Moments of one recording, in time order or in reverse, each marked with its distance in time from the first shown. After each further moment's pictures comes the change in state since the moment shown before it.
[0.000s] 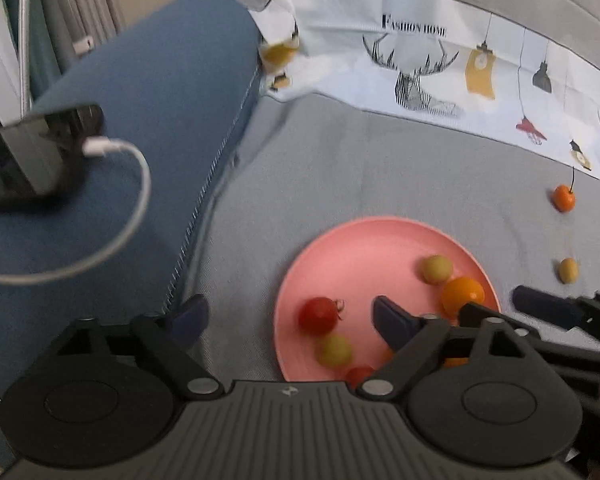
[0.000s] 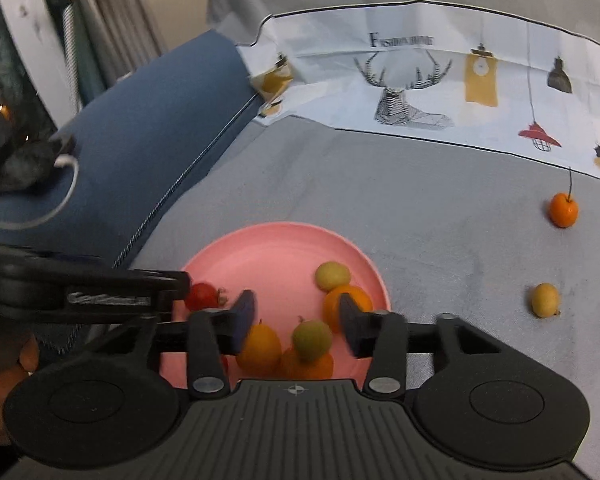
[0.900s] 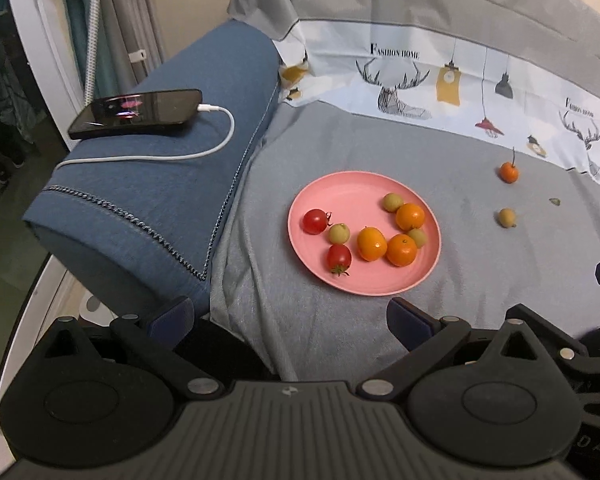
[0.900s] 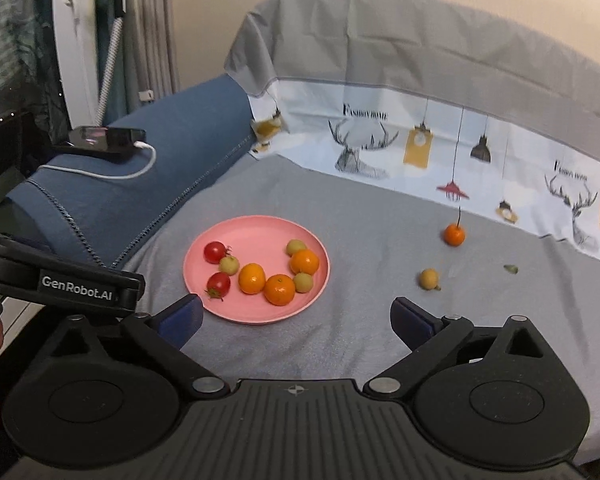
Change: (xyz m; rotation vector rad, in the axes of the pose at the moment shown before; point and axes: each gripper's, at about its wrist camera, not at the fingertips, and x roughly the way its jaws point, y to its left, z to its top) left arm -0.159 -0.006 -0.107 -0.037 -0.071 0.028; right arm -0.184 0.042 -0.086 -0.165 -0.156 -0.158
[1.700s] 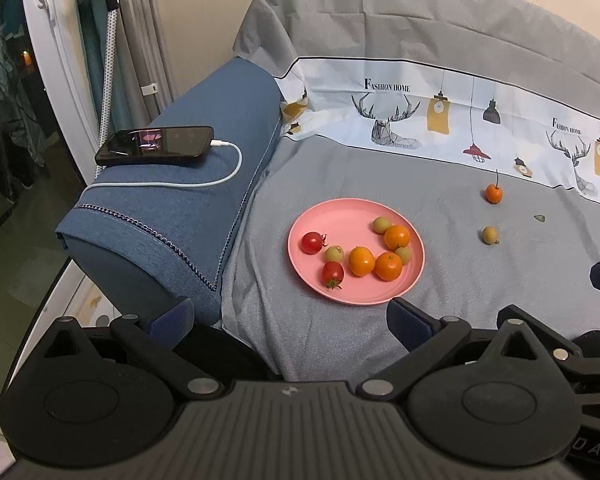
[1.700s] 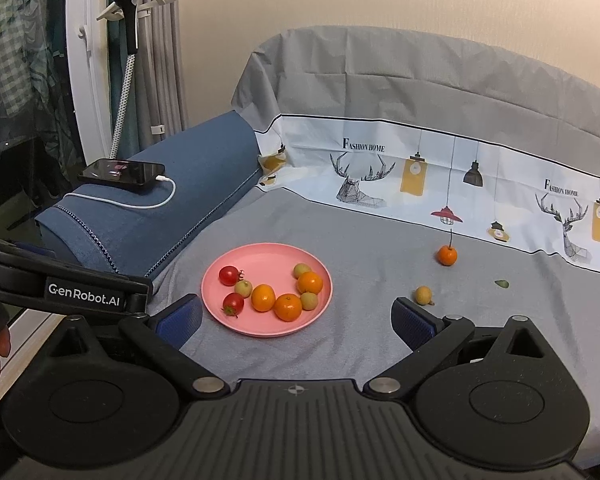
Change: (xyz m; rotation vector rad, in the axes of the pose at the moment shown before) left arm -0.044 -0.006 -0.011 0.007 -0.097 0.013; right arm -0.044 0.000 -0.008 0.016 -0.091 0.015
